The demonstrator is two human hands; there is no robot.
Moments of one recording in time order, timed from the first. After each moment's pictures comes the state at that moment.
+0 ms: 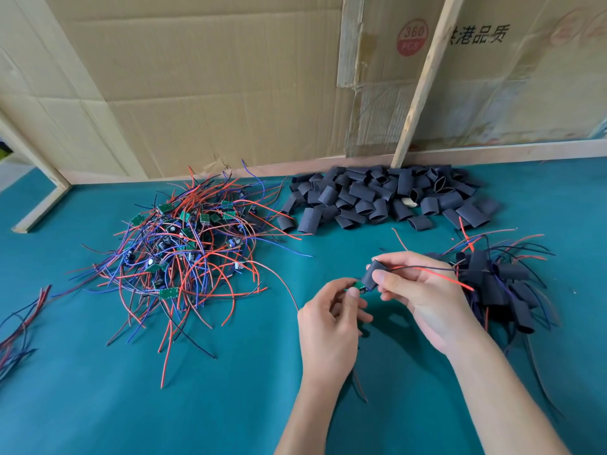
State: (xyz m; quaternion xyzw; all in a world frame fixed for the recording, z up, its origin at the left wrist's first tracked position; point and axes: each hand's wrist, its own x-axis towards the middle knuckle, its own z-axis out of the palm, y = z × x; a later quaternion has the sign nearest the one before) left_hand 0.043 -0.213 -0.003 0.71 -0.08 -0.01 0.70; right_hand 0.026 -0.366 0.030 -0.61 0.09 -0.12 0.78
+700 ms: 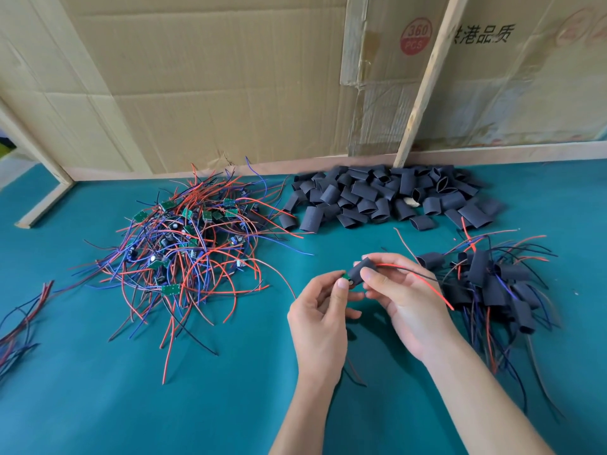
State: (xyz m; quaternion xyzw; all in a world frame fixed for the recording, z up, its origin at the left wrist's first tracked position) left_hand 0.047 -0.211 -0.001 0.61 -0.03 0.02 0.79; right_hand 0.031 -0.339 0.025 -0.54 0.12 -0.12 0.83
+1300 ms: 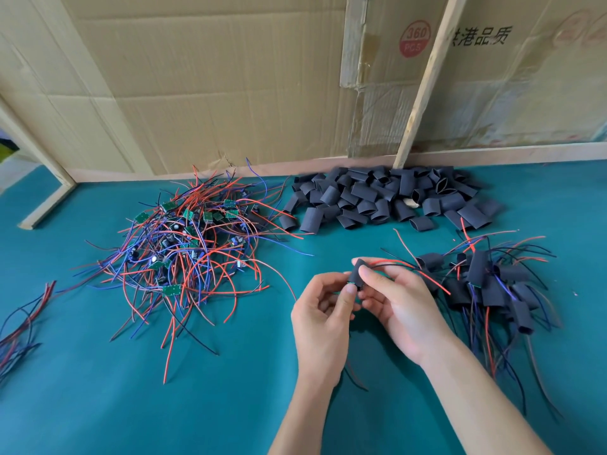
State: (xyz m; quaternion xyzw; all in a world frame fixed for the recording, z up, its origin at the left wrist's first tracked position) left_hand 0.047 -0.210 -0.004 0.63 -0.07 0.02 0.77; right_hand 0.032 -0.332 0.027 -0.52 0.15 -0.05 0.84
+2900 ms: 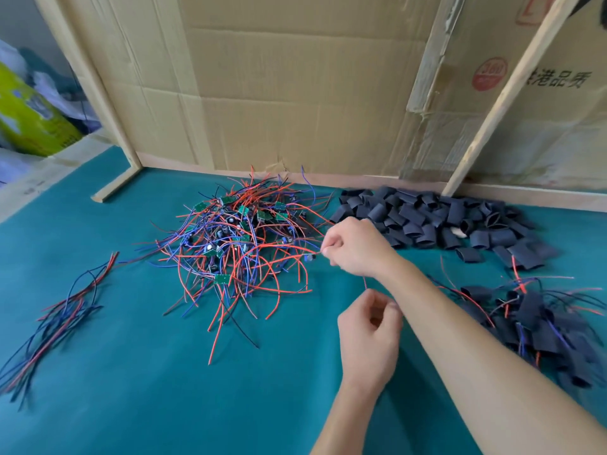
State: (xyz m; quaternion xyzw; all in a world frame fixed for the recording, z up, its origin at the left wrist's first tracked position) left_hand 0.047 -0.206 -0.008 0.67 -0.02 -0.01 0.74; right_hand 0.158 -0.259 0.080 -0.97 -0.04 0.01 0.24
